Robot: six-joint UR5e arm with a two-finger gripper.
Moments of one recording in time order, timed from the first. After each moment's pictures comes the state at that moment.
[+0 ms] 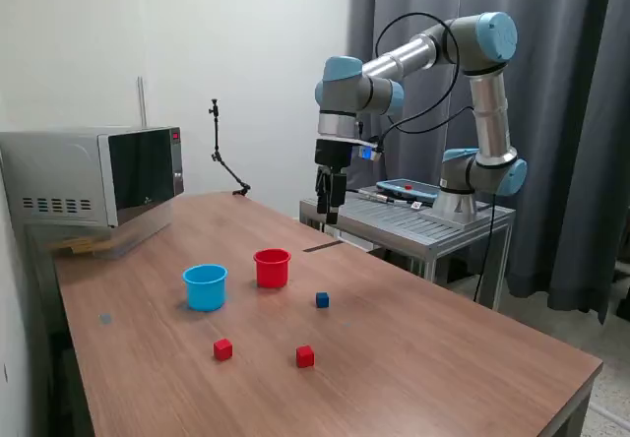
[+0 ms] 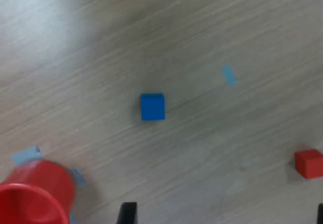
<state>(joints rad) -0.08 -1.10 1.50 -2.09 -1.54 -2.70</state>
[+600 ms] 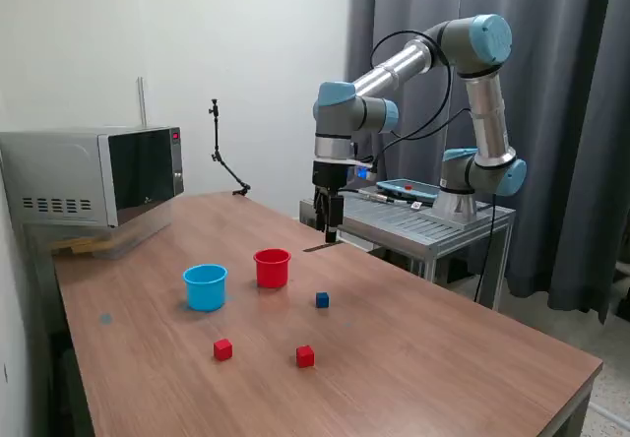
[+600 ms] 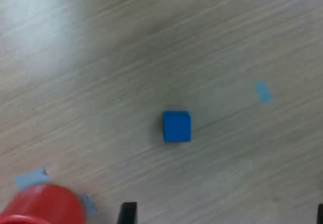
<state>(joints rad) -0.10 -1.07 1.56 -2.15 -1.53 -2.75</state>
